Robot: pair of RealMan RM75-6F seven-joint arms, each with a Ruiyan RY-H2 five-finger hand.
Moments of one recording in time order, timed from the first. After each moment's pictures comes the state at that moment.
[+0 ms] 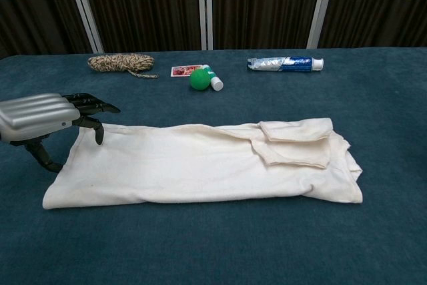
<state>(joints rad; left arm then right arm) -0.67 -1.66 0.14 -0.66 1.80 1.11 -0.31 0.29 -1.26 0.14 -1.60 -1.38 1.44 -0.08</state>
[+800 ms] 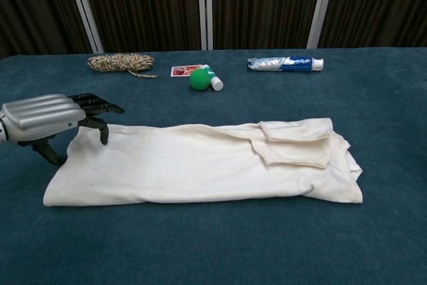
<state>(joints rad) -0.68 -1.68 0.15 -0.65 1.77 1.12 -0.31 0.28 -1.25 0.15 -1.61 -1.40 1.43 -0.07</state>
